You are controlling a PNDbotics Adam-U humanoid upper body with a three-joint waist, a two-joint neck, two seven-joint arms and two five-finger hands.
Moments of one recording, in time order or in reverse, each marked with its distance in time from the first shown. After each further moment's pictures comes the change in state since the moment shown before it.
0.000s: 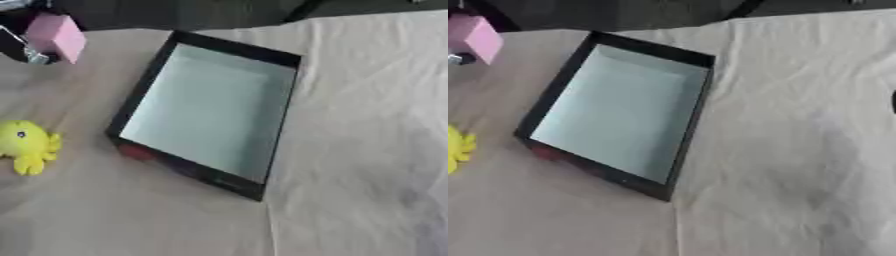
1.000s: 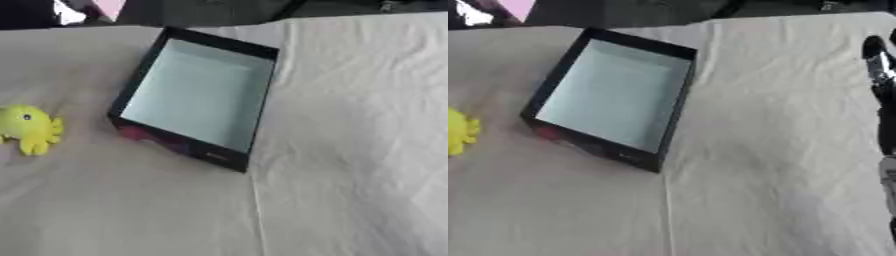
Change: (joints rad) left arm 0.050 -0.299 -0.108 -0.297 0.214 0.077 -0.077; right arm 0.041 -0.014 -0.091 0.041 -0.069 -0.042 -0.101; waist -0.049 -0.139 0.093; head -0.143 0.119
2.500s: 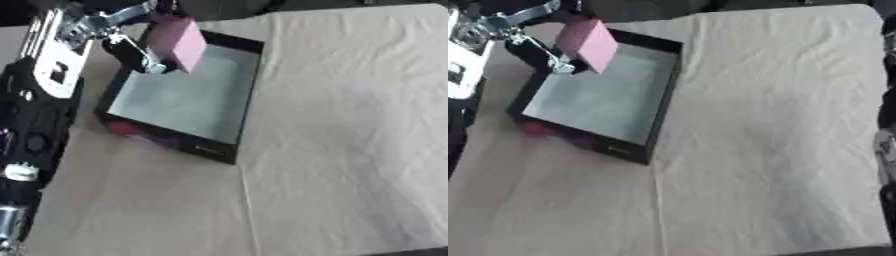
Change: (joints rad) left arm 0.145 -0.299 -0.016 -0.137 -0.210 0.041 -0.041; right arm -0.030 0.007 -0.066 0.113 -0.027 -0.017 -0.042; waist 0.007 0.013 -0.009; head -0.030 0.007
